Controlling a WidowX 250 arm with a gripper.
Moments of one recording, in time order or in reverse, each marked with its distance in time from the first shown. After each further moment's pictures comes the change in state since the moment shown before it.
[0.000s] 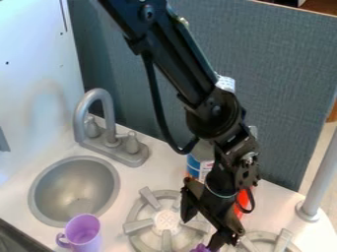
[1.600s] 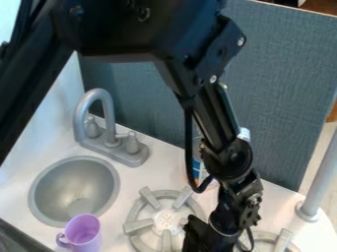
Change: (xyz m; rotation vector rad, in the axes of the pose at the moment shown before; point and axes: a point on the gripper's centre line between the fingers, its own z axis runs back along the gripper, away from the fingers) arm -0.017 -0.026 -0.058 -0.043 0.152 -0.115
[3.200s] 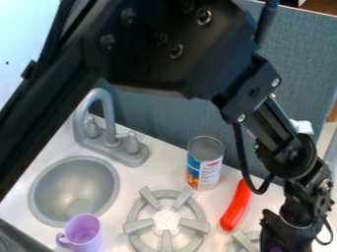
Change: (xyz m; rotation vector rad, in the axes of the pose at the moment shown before) arm 0.080 -0.071 0.045 -0.146 -0.213 -0.227
